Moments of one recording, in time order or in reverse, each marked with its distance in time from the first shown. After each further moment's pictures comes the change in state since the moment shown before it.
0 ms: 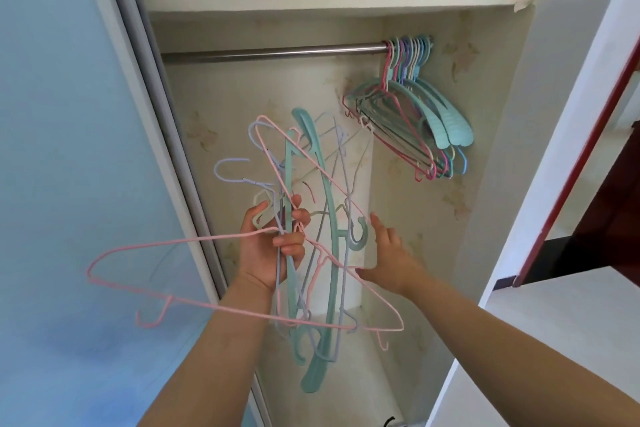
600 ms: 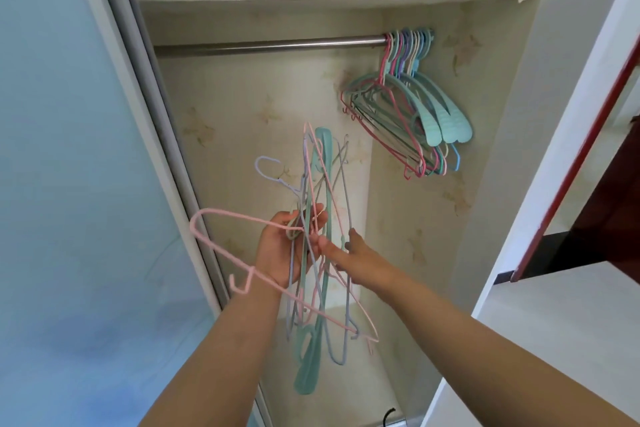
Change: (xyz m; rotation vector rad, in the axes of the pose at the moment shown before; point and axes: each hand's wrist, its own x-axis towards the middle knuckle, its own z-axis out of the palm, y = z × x) left_hand 0.016 -0.020 -0.005 0.229 0.399 0.124; right_hand -0.016 -0.069 -0.003 0.625 -0.274 0.251
